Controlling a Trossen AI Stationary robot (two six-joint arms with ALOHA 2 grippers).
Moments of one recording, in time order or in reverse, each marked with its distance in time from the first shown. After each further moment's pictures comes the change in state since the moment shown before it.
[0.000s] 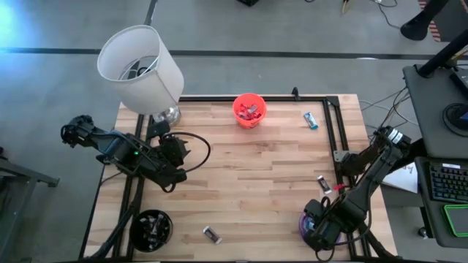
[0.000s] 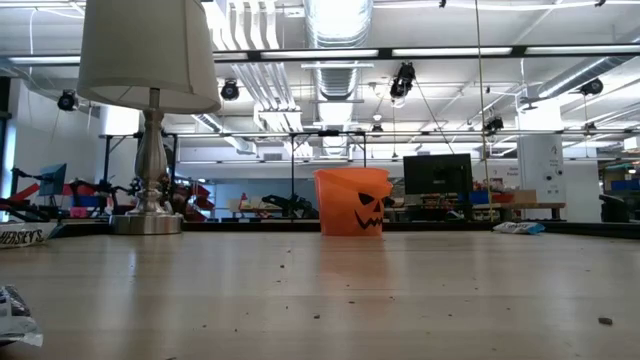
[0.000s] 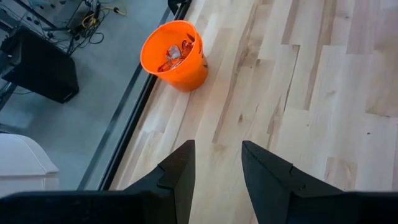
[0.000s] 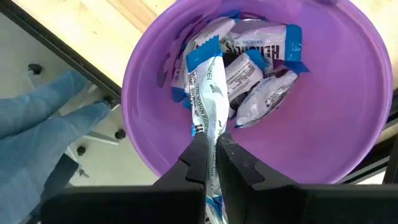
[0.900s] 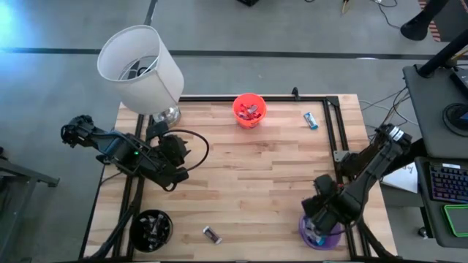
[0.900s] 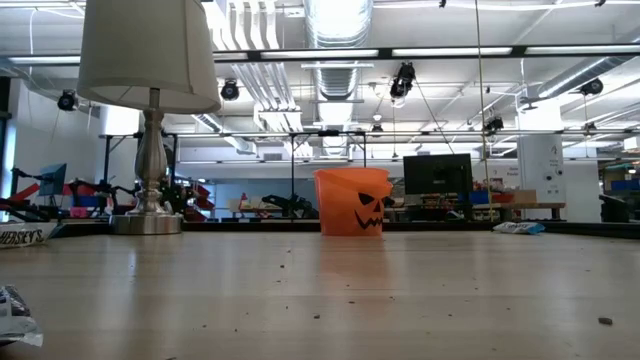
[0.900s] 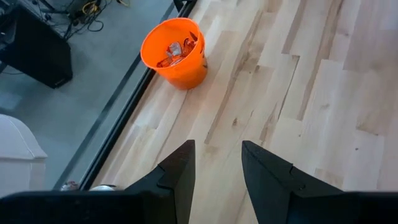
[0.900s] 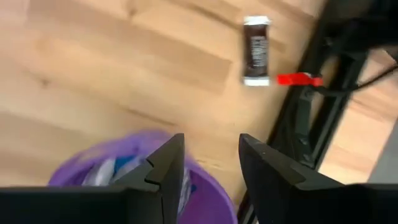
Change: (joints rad) left arm 0.000 0.000 0.000 0.002 0.000 -0.108; right arm -0.057 -0.029 -0.001 -0.407 0.218 0.323
